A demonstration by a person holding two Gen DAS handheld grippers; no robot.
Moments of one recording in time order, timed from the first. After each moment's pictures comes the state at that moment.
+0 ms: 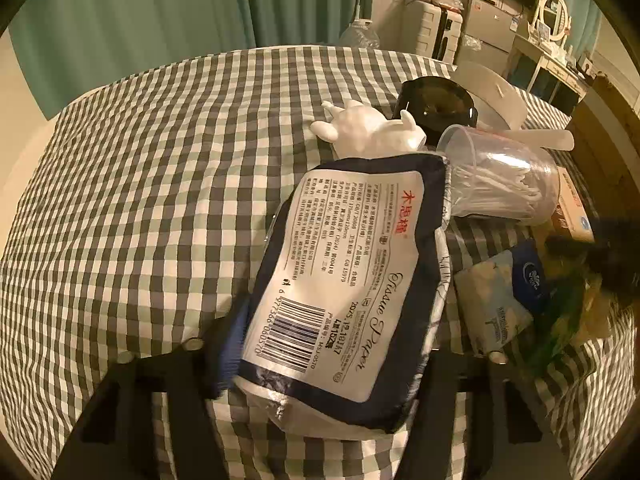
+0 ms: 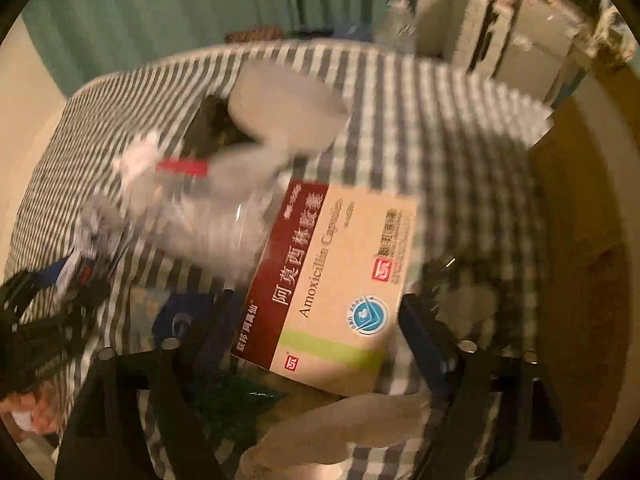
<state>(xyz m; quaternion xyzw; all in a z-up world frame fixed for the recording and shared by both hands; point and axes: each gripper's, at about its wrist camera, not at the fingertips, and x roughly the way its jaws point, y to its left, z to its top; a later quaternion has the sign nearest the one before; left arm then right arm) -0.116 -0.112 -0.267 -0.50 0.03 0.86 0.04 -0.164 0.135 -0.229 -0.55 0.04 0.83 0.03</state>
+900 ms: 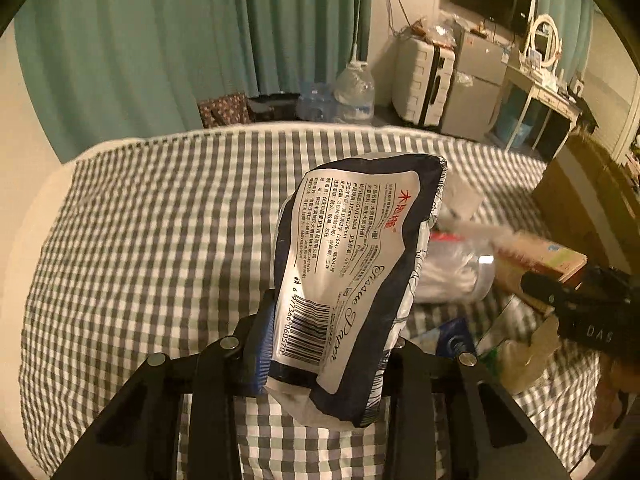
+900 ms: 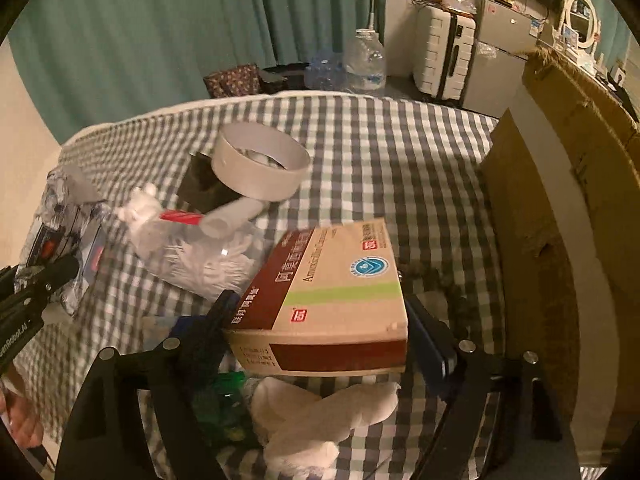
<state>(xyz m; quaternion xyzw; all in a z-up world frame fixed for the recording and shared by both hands) -0.135 -0.108 -0.171 -0.44 0.02 0.89 0.04 -0.142 0.148 -0.176 -0.48 0.07 0.87 0.07</state>
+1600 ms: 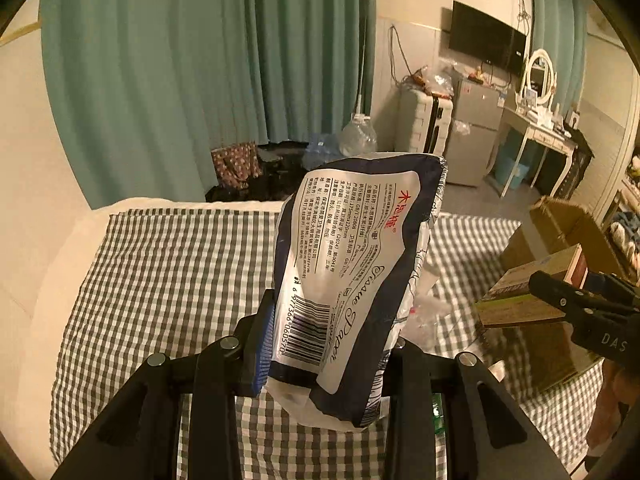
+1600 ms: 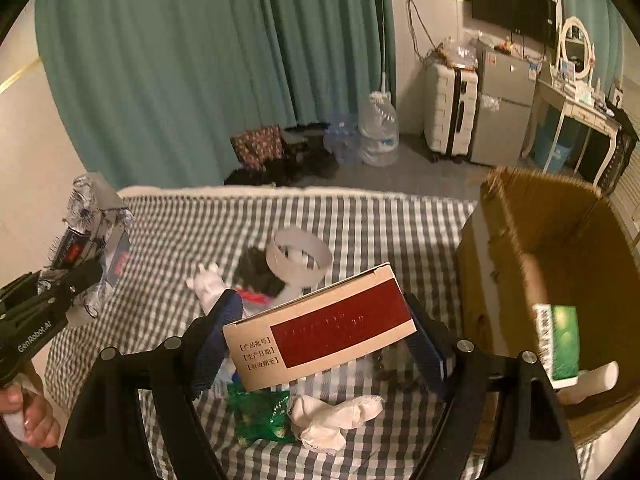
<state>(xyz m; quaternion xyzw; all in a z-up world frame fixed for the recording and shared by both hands) -0.107 -0.100 -0.075 -0.37 0.01 0.93 0.03 -0.120 0.163 -0.081 -0.39 0.07 0.92 0.05</state>
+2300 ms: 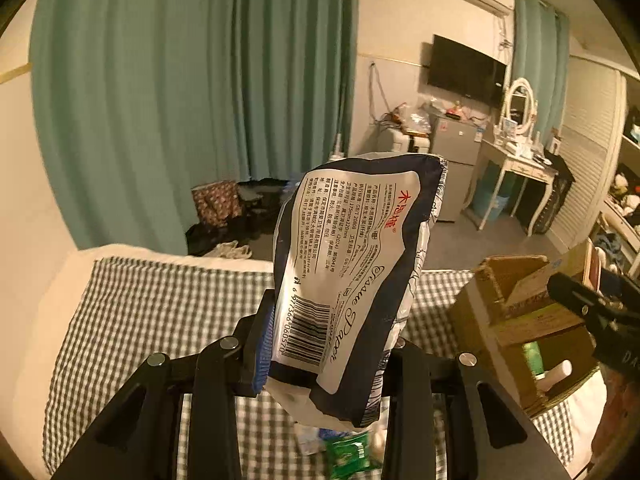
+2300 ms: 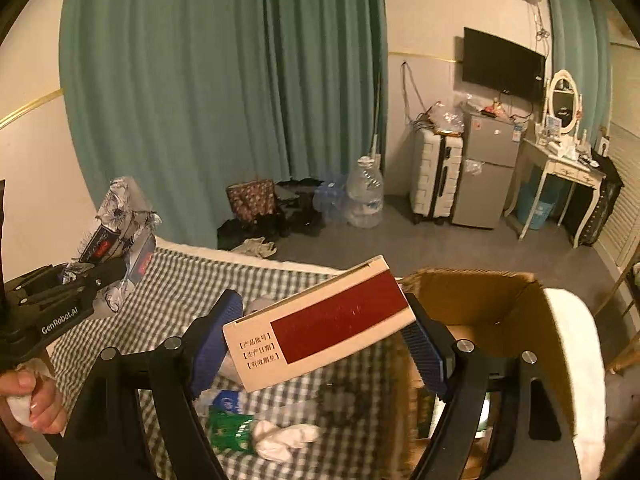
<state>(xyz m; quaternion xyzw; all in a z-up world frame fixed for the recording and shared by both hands) -0.109 -0.036 -0.005 -0.32 0.00 0.95 0.06 -0.075 0.203 0.015 -0.30 0.02 0.95 0.06</state>
